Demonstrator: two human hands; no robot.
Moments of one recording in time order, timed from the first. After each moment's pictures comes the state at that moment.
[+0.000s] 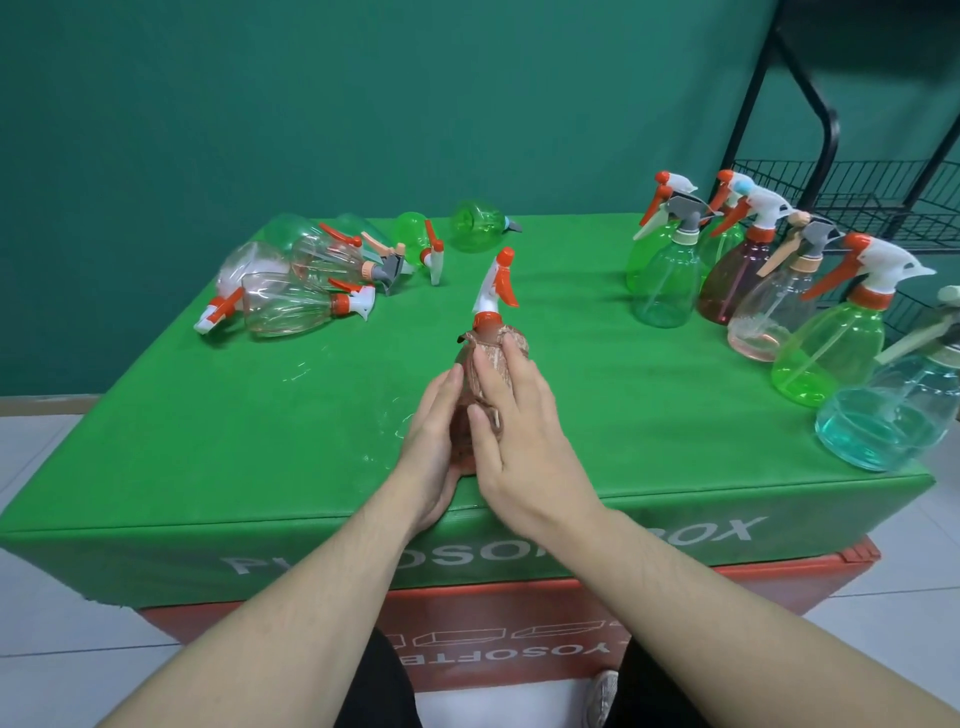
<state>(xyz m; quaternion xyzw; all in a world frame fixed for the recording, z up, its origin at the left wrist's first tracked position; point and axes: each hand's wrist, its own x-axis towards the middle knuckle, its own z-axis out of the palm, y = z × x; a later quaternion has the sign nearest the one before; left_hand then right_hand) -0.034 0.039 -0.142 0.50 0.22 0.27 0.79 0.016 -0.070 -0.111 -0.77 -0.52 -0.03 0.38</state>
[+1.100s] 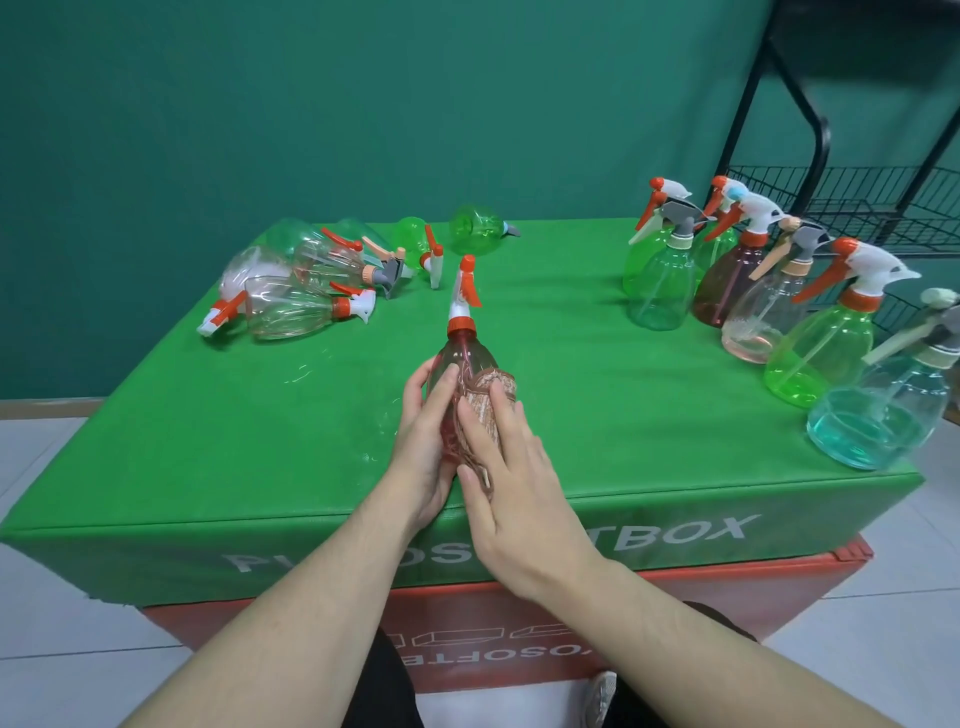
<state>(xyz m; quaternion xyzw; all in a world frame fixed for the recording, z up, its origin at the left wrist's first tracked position) -0.041 0.031 -0.127 0.42 0.22 0.35 0.81 -0.007 -0.095 -0.137 -0.78 -0.53 0.04 0.32</state>
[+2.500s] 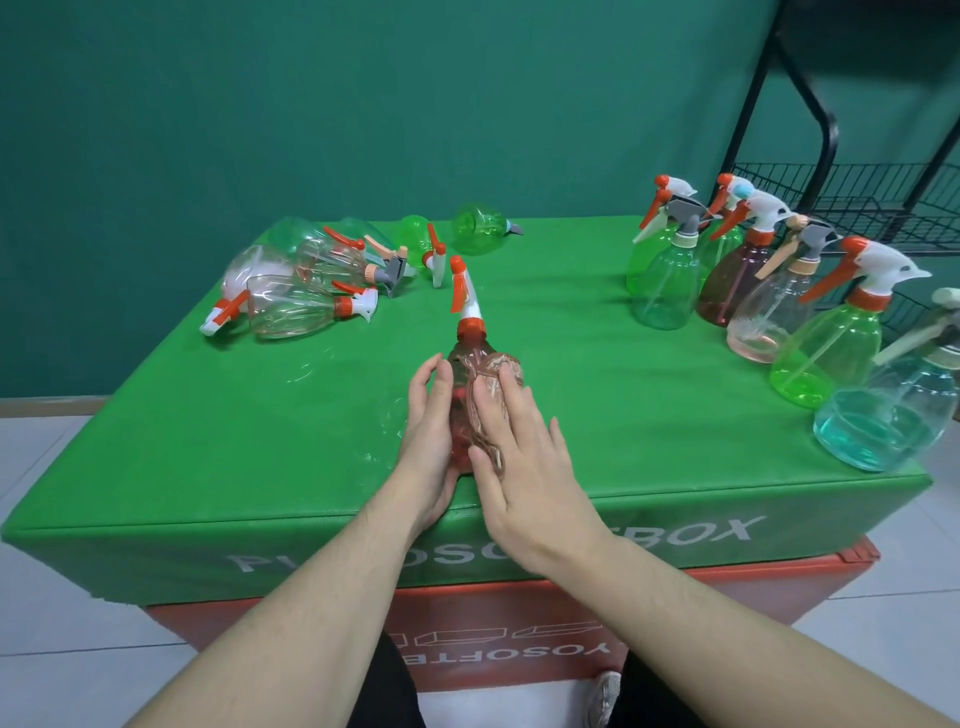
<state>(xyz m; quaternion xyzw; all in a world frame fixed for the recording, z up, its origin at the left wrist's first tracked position) -0.035 0.034 -0.134 0.48 0.24 0.33 0.78 0.009 -0.091 -0.128 -0.79 -0.53 0.03 0.30</state>
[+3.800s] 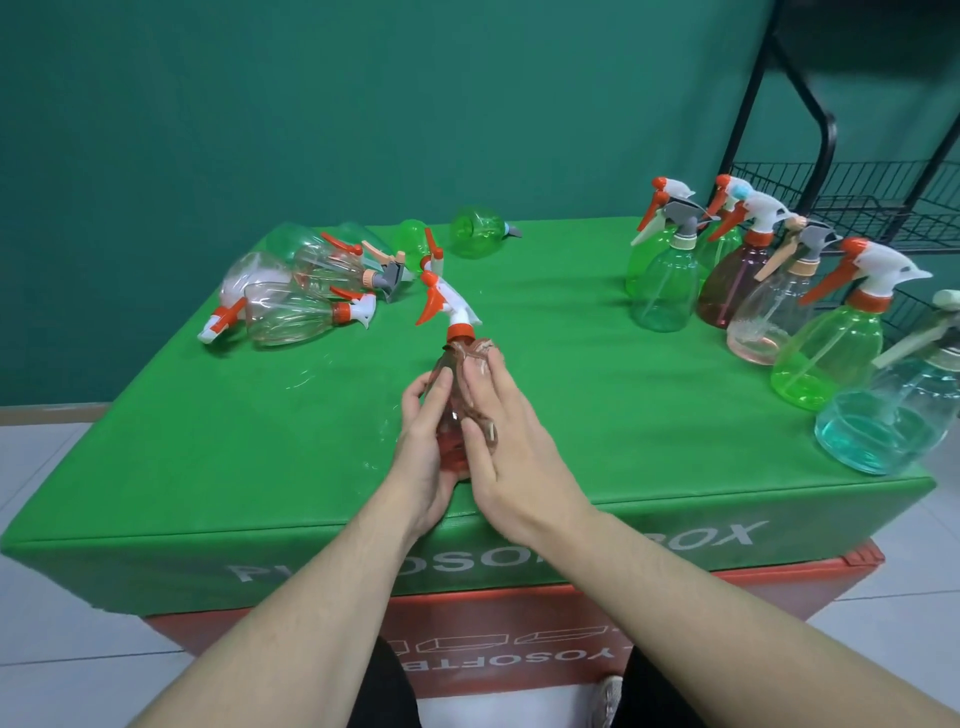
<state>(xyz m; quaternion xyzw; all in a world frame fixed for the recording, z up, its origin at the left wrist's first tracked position) -0.038 0.034 -0.130 0.40 0.22 0.33 0.83 0.021 -0.066 -0.122 -0.75 -0.53 0.02 0.38</state>
